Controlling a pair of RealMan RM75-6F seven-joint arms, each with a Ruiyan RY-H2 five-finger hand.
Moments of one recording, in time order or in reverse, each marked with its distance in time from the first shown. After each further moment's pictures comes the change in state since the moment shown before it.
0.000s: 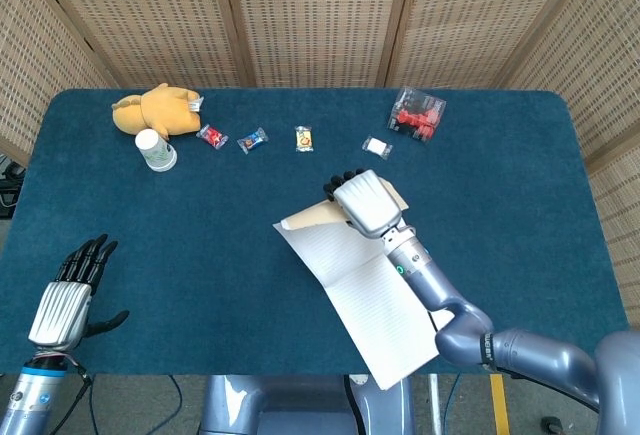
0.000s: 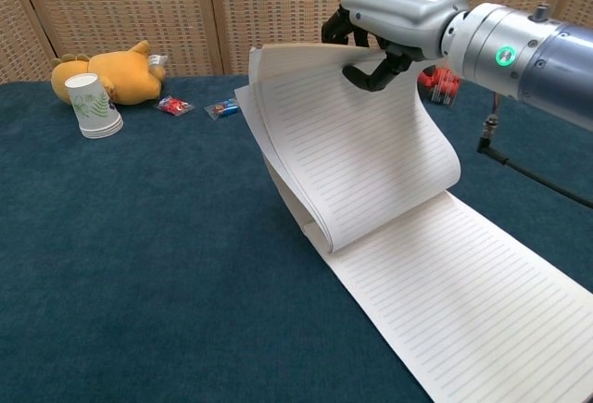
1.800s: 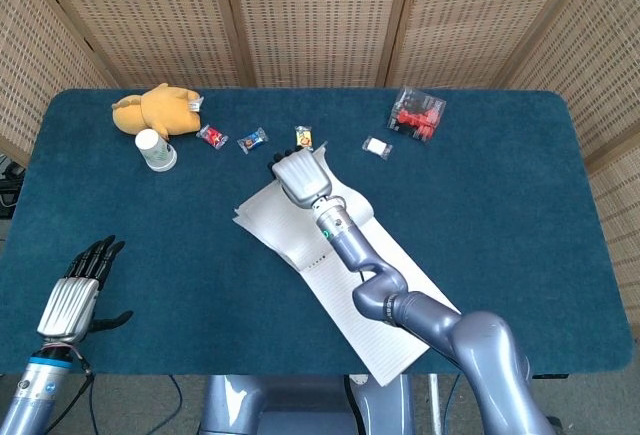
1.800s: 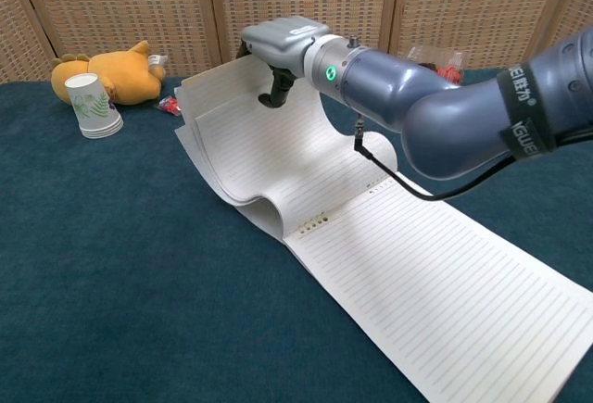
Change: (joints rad) left arm -0.040 0.002 0.001 0.013 -0.071 -0.100 -0.031; right arm 0.404 -0.415 0.048 0.715 0.131 -0.209 0.194
